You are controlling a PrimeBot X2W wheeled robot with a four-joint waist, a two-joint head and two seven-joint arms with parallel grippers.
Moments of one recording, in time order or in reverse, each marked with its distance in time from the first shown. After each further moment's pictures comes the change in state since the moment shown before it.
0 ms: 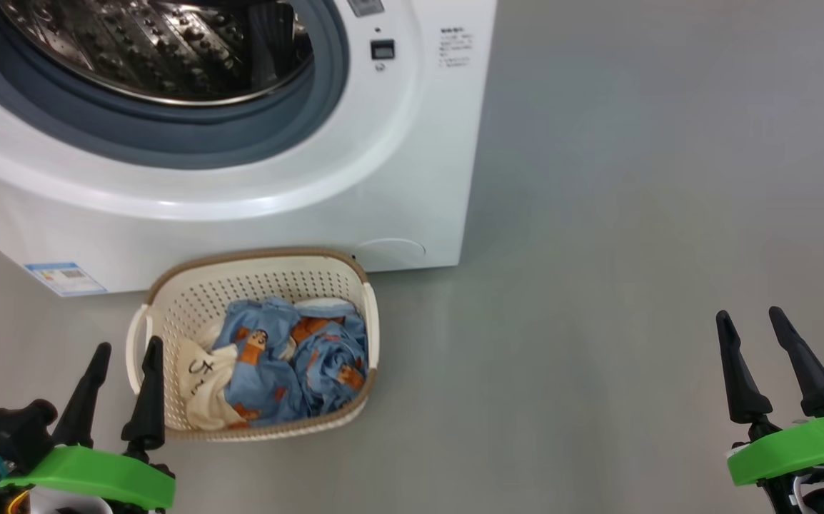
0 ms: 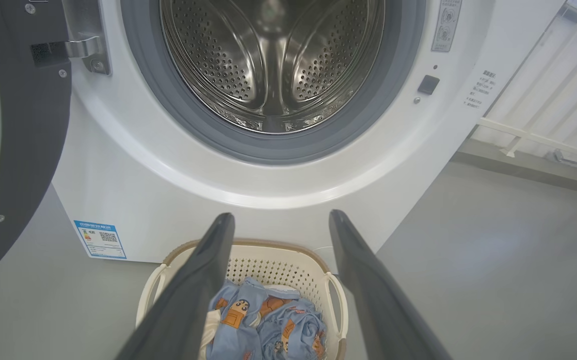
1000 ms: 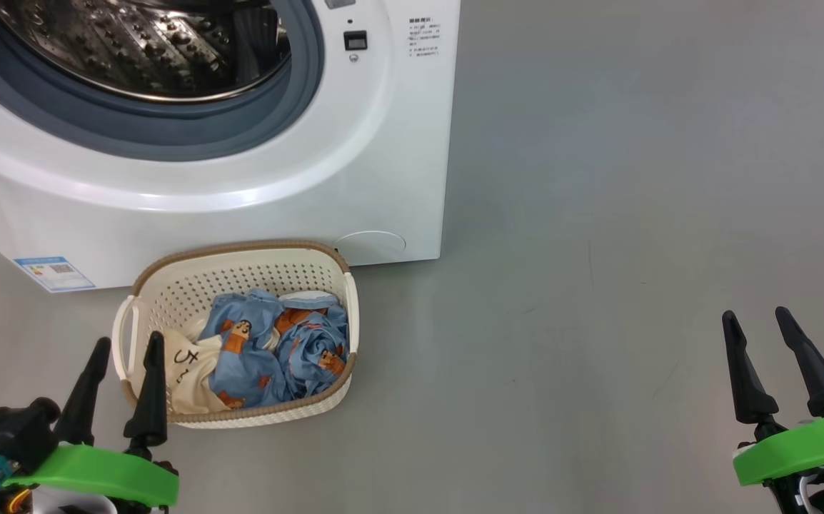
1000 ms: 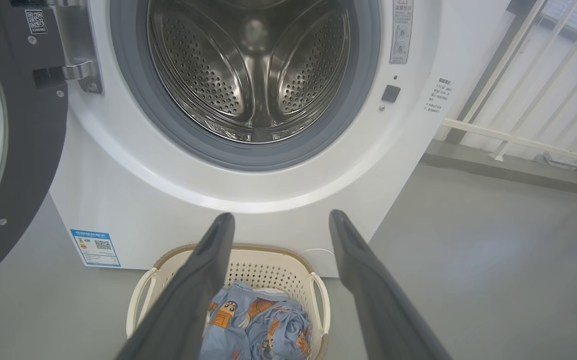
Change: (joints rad) left arm 0.002 -0.023 0.026 -0.017 0.051 0.000 0.000; right arm 0.002 -0.011 -0.004 0.002 0.000 0.000 0.000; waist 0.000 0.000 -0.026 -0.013
